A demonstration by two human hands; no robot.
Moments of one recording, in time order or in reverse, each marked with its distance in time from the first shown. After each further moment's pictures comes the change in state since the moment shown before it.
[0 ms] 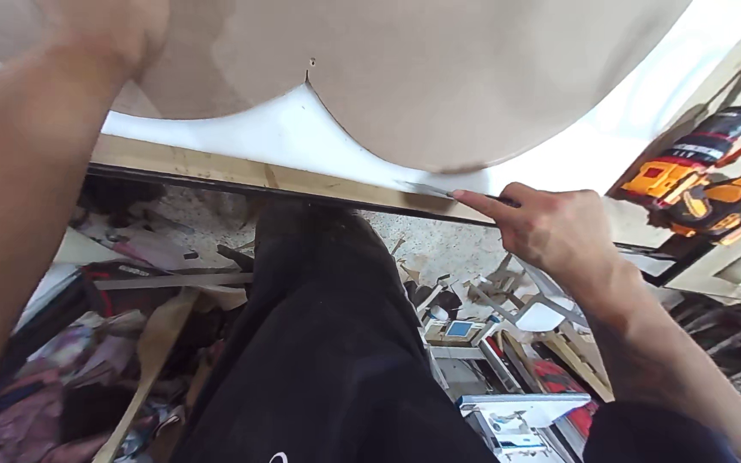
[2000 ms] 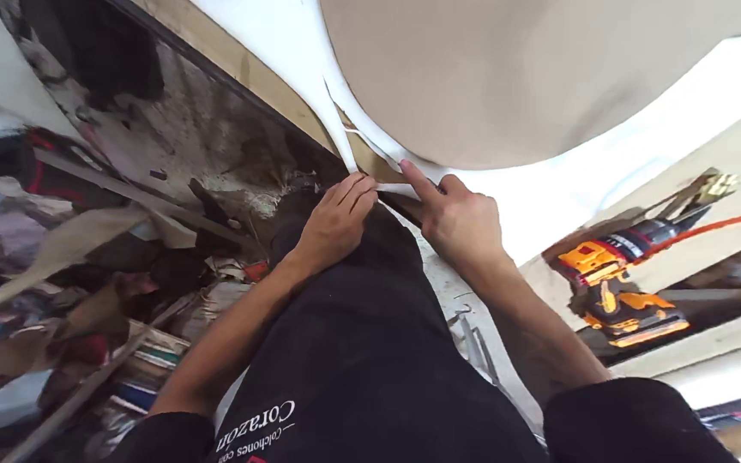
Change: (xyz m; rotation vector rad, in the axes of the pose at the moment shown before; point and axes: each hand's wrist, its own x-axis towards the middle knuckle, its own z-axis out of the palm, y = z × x) left_hand -0.318 0.282 0.175 -0.462 0.458 0.364; right_hand 0.010 0.015 0.036 -0.007 0.028 -0.127
